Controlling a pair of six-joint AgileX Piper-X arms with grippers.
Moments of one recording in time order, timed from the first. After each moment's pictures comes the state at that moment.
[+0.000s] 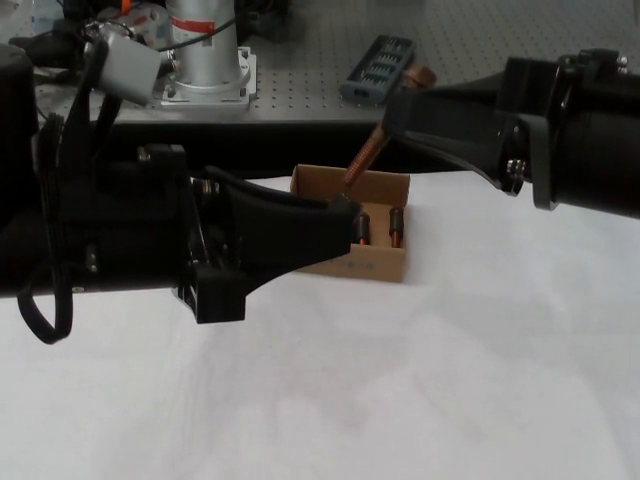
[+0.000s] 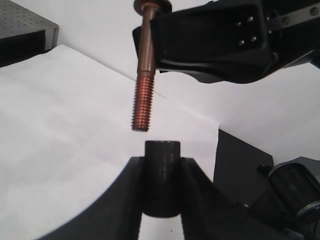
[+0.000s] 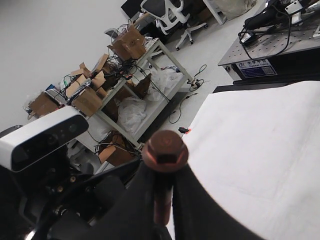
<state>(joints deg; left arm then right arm) -29.2 60.6 -42.4 -7.5 46.4 -9.0 40.6 58.4 -44.7 -1.2 -23.1 40.2</state>
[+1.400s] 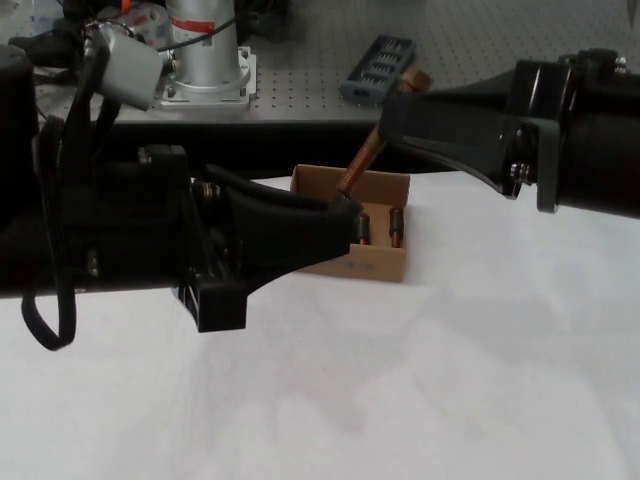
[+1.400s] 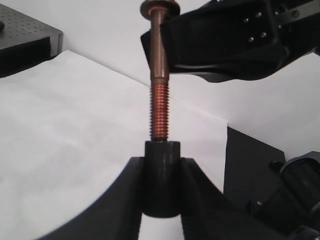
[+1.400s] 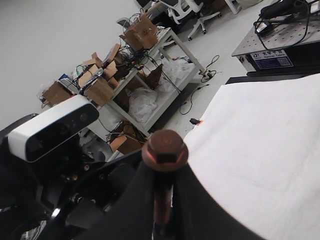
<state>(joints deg) -29.2 60.6 -42.2 -7.8 45.2 -6.0 40.6 58.4 -44.9 -0.7 -26.9 40.2</state>
